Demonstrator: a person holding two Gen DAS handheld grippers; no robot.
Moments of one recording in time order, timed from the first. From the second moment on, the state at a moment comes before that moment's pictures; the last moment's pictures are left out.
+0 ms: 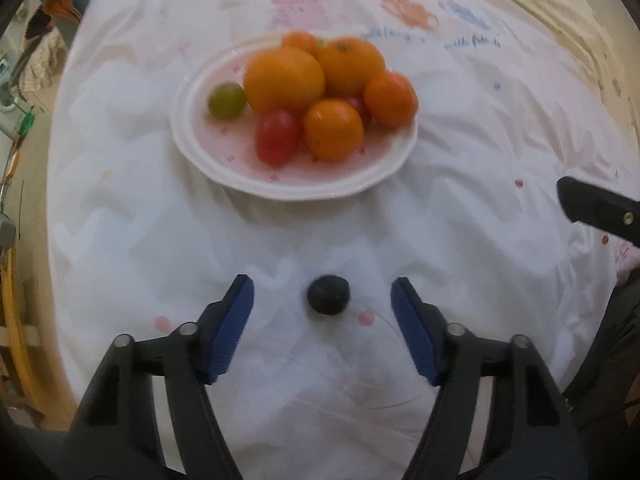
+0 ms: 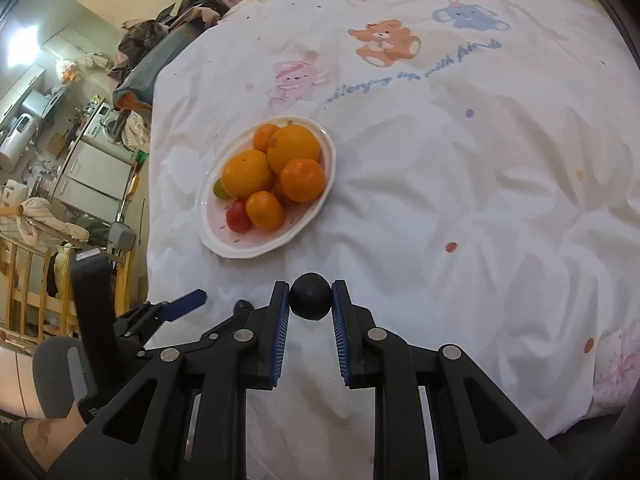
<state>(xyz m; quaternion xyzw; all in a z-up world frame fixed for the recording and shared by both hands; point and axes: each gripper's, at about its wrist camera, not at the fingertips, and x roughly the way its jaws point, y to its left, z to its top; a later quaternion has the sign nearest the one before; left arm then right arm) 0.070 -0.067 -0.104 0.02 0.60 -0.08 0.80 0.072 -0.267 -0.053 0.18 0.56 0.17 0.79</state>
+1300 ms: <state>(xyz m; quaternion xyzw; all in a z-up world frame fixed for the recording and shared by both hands) 0.061 -0.003 -0.048 -0.01 0.49 0.05 0.87 0.076 -0.254 -0.038 0.19 0.54 0.19 0.80</state>
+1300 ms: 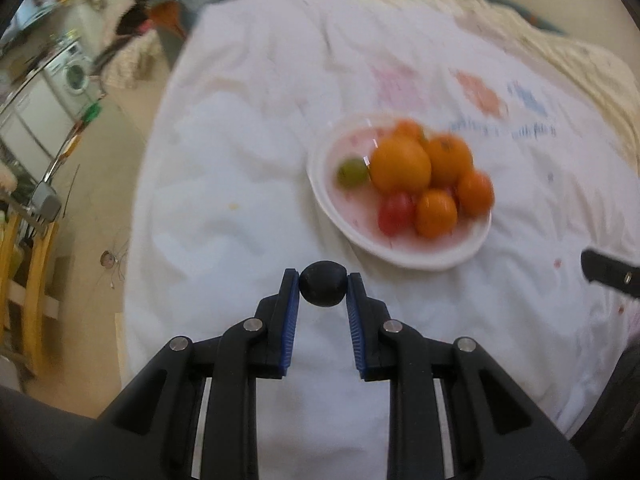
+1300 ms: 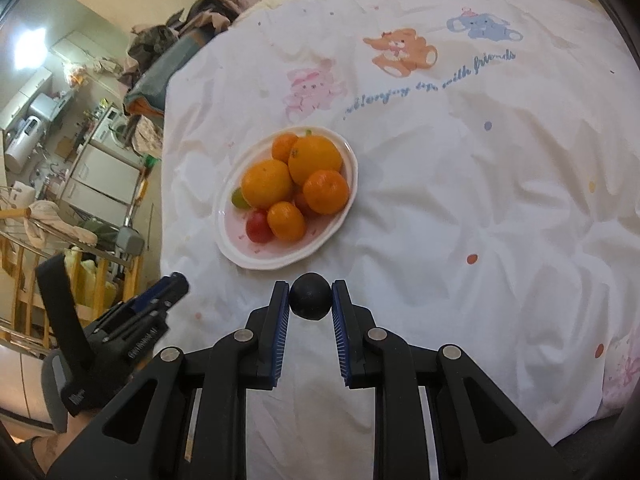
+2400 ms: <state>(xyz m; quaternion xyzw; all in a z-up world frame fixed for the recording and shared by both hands) 0.146 0.004 -0.013 -0.04 0.50 0.00 0.87 0.188 -0.235 -0.030 0.19 0.52 0.26 0.79</state>
